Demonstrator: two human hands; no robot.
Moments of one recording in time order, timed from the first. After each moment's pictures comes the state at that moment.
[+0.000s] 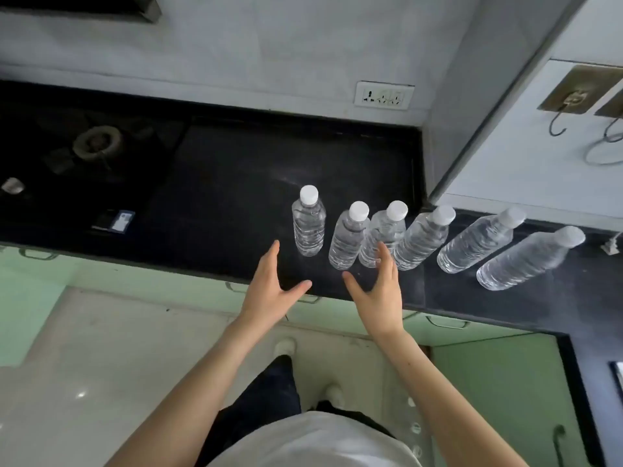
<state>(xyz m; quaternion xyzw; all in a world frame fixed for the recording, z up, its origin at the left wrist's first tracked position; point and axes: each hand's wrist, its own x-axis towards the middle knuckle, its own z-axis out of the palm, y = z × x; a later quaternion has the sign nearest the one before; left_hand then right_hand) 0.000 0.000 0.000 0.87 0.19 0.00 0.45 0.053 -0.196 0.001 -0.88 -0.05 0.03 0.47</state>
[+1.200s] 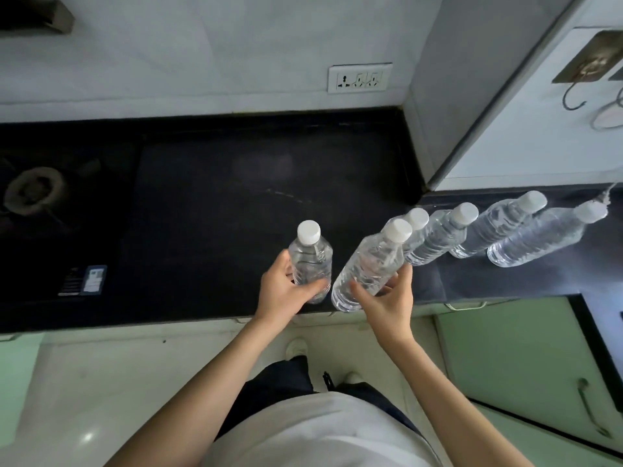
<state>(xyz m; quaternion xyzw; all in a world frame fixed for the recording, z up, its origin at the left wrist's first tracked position) 0.069 0.042 -0.004 0.79 0.16 -0.04 0.59 0.063 -0.143 0.003 -0.76 0.15 0.01 0.64</state>
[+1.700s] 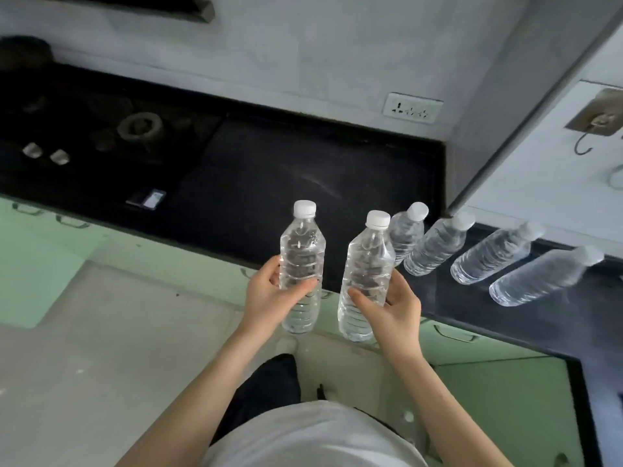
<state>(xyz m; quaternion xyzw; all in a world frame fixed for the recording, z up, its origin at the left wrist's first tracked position) -0.063 -0.020 0.053 0.72 0.29 0.11 0.63 -0.004 -0.206 0.060 -0.73 -0.05 0.13 0.67</state>
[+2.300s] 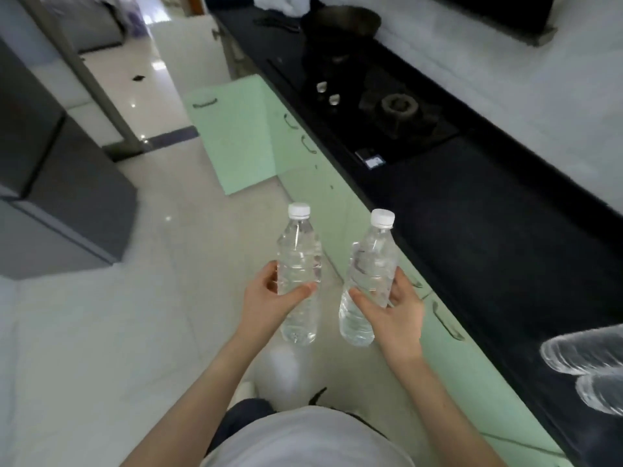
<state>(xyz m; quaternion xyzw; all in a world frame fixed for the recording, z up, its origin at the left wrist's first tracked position) -0.324 0.015 0.072 0.55 0.56 0.34 0.52 -0.152 -0.065 0.077 -0.66 -0.31 0.35 0.58</state>
